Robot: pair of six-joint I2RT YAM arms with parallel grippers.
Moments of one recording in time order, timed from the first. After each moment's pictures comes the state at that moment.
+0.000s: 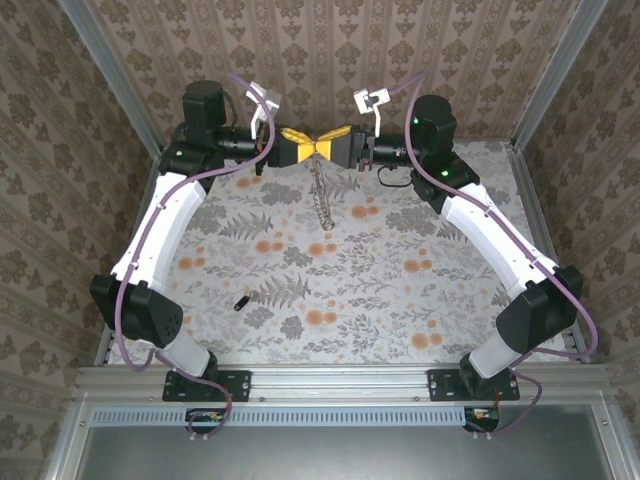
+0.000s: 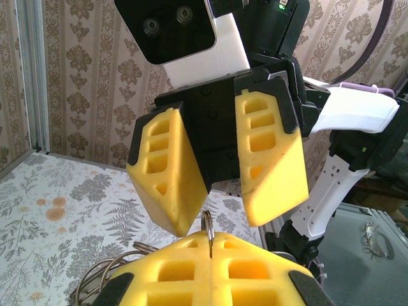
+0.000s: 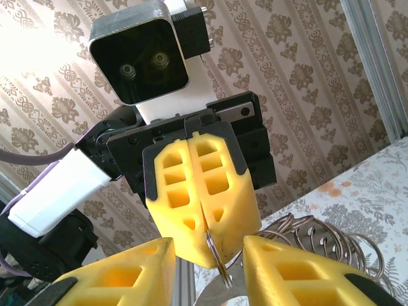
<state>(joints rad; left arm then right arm) -0.34 1.60 1.76 -0.40 1.33 -0.01 0.42 1.58 1.59 0.05 -0.95 0.57</state>
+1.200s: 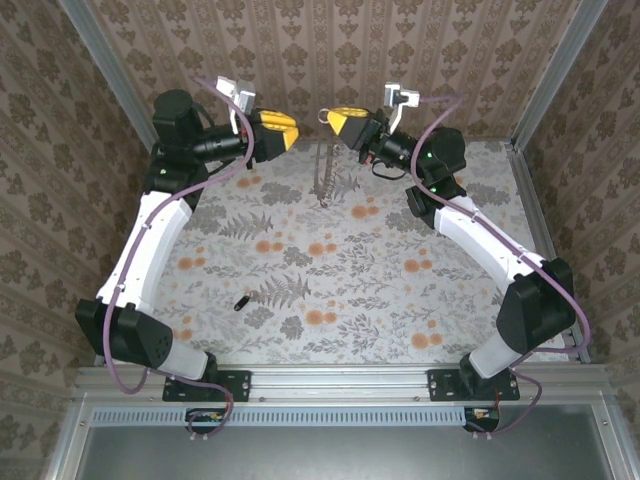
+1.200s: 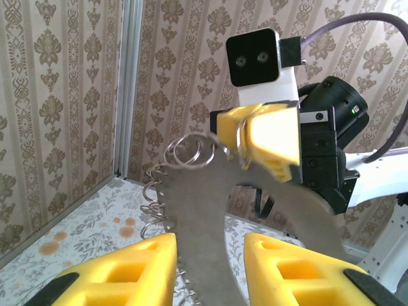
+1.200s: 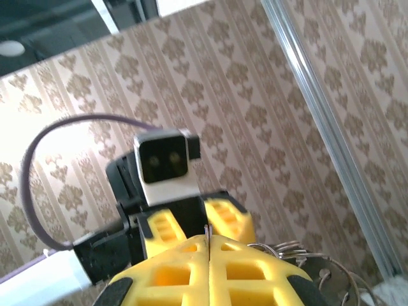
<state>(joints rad) -0.29 1.47 1.59 -0.07 1.12 -0.25 0.42 1.58 1.37 0.83 -0.69 0.84</state>
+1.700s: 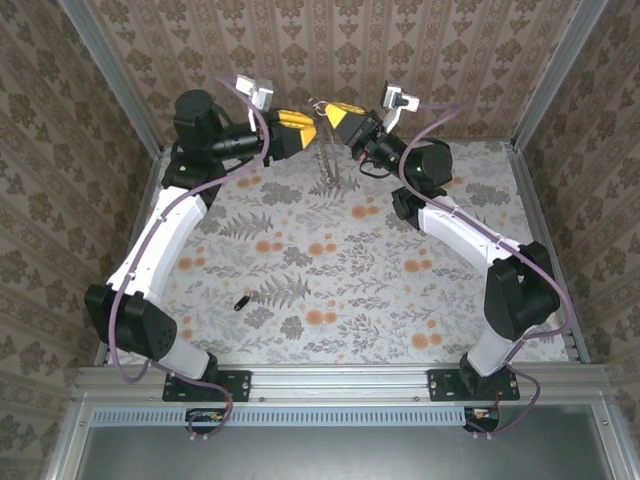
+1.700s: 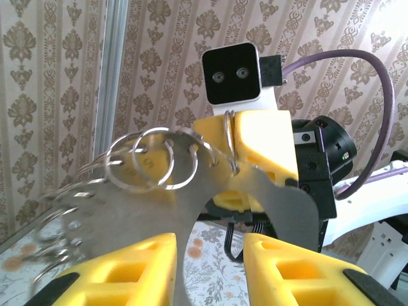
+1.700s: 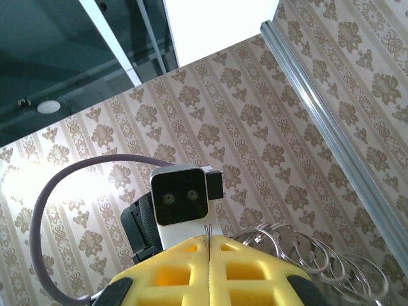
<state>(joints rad) -0.37 1.53 1.59 0.04 1.08 -0.34 0.46 1.69 1.35 1.11 -0.56 1.01</state>
